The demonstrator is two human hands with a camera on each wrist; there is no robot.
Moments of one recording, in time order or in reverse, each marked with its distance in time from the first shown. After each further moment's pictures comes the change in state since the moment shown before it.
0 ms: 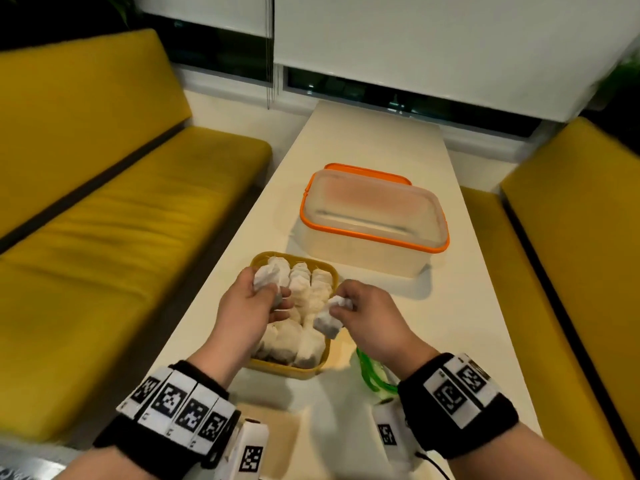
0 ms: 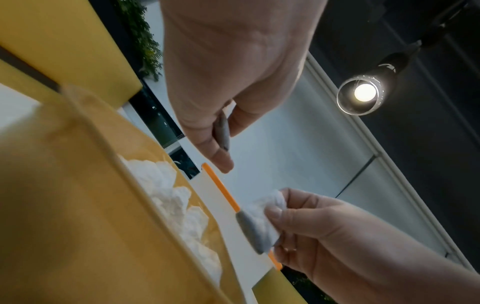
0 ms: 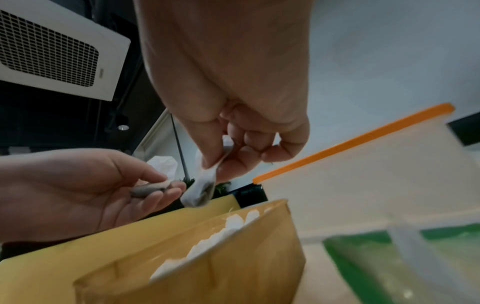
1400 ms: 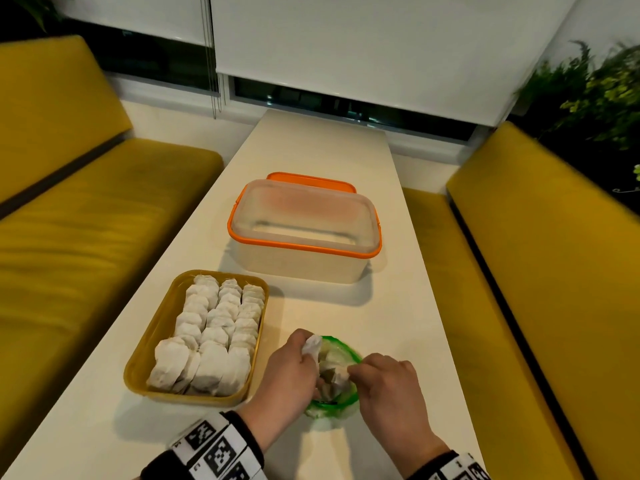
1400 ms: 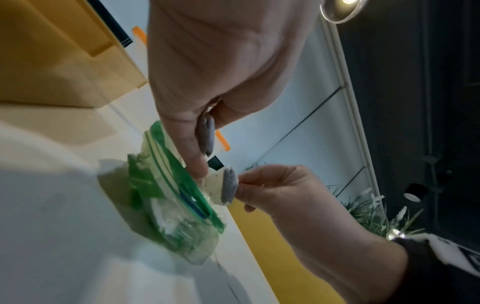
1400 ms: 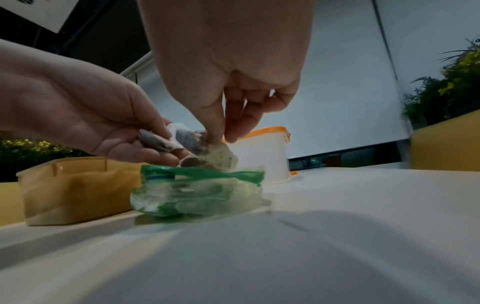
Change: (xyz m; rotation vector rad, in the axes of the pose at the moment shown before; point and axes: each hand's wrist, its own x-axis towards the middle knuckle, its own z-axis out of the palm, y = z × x) left_hand -0.041 -0.032 0.142 0.271 -0.323 -0.018; right_hand -0.083 0.134 -0.026 -0.591 0.214 -0.051
